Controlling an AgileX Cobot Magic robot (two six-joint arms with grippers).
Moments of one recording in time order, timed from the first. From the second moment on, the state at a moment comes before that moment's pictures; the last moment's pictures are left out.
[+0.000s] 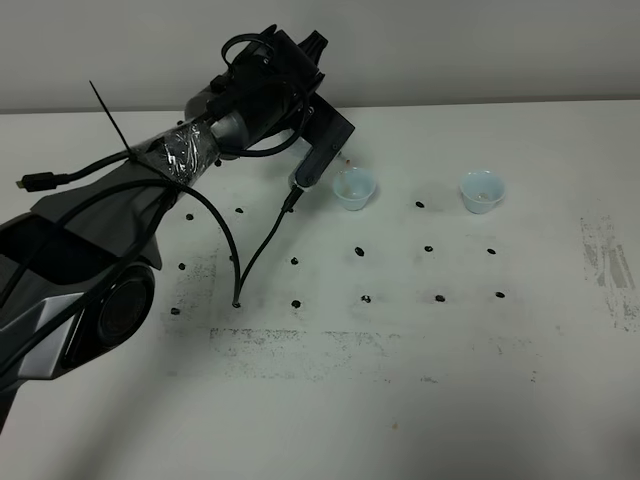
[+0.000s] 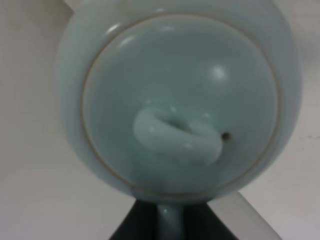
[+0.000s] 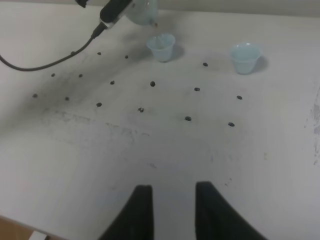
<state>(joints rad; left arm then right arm) -0.53 2.55 -2.35 0.62 0.80 1.48 -0.02 -0.01 -0.53 0.36 1.11 -0.20</state>
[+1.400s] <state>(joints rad) -0.56 2.55 -2.35 0.69 0.80 1.48 -0.02 -0.01 -0.53 0.35 1.11 -0.20</state>
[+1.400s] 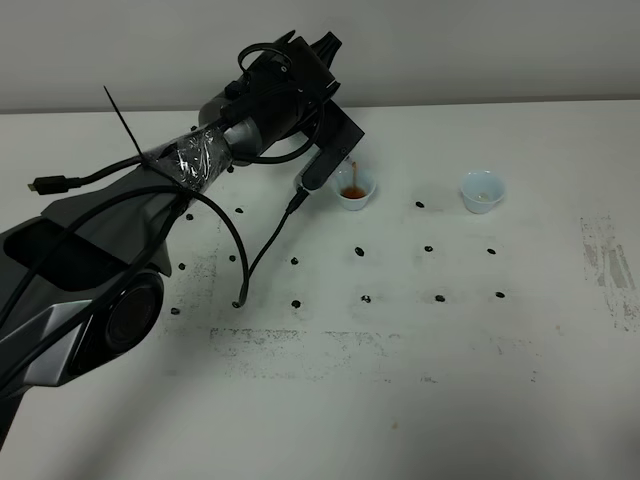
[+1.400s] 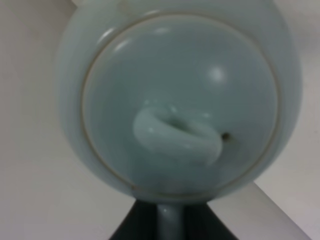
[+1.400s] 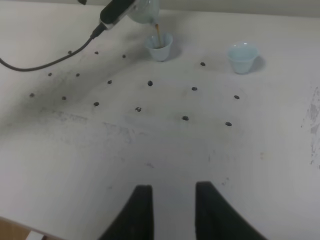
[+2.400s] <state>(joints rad) -0.57 2.55 -2.35 0.72 0.80 1.45 -0.02 -0.01 -0.53 0.35 1.11 -0.20</state>
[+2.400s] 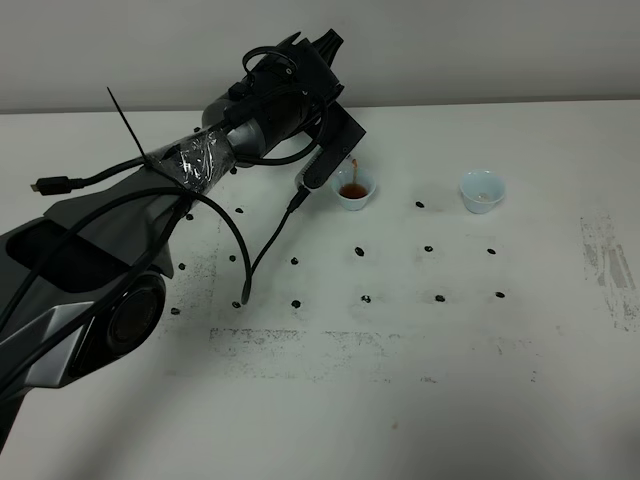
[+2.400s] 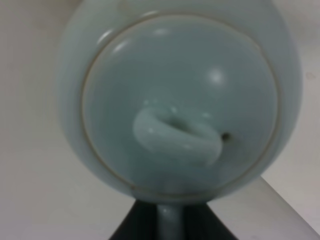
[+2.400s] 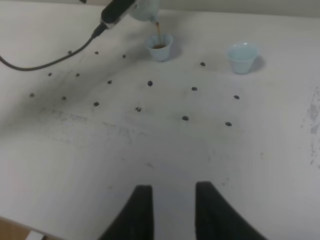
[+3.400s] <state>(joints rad) -0.57 2.55 -2.35 0.73 0.80 1.45 -0.02 -0.01 -0.53 0.35 1.11 -0.20</state>
